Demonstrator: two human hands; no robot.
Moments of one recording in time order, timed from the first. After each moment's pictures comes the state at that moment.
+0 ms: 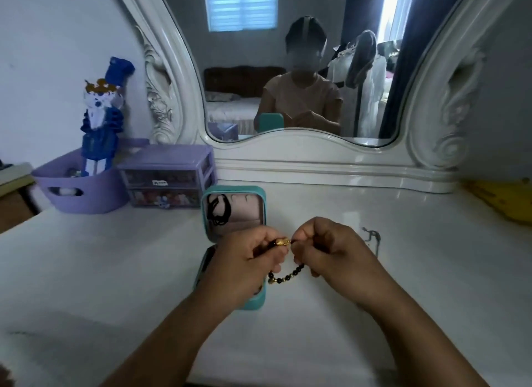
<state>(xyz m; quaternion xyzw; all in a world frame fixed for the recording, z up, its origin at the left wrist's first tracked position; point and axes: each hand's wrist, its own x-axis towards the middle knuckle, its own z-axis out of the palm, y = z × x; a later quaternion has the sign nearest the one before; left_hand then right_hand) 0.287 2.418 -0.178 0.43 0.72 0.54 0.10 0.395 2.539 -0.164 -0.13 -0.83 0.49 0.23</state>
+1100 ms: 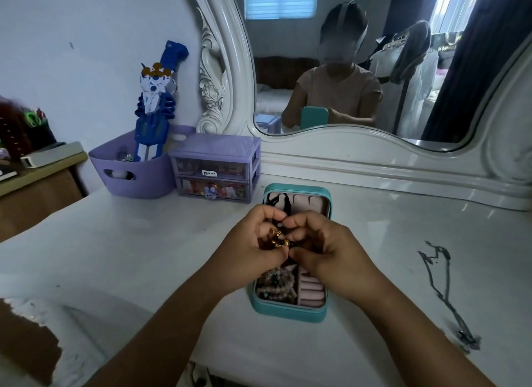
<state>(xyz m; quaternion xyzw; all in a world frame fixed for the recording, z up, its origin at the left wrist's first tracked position) 0.215 2.375 -0.184 0.41 0.68 0.58 0.17 0.309 2.502 -0.180 -0.05 -0.82 0.53 0.19</state>
